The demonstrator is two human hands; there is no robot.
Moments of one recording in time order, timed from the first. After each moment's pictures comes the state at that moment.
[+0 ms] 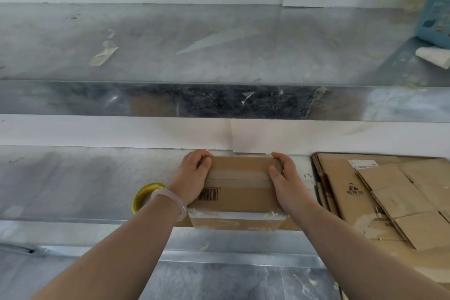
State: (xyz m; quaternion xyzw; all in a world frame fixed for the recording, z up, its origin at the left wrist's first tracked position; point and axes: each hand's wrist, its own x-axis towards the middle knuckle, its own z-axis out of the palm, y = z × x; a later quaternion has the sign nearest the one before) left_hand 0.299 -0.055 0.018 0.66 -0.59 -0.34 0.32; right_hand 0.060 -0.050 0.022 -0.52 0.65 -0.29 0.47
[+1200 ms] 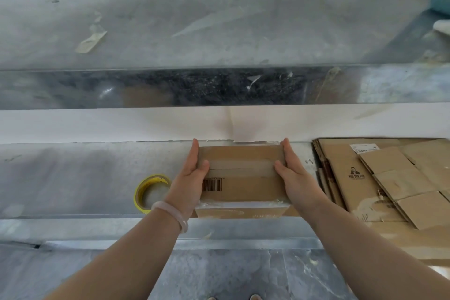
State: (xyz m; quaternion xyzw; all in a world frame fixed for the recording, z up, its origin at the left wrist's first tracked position) left_hand 0.294 -0.021 0.012 0.60 -0.41 -0.54 0.43; right_hand 0.053 -0.037 0.015 -0.47 0.59 -0.34 0.56
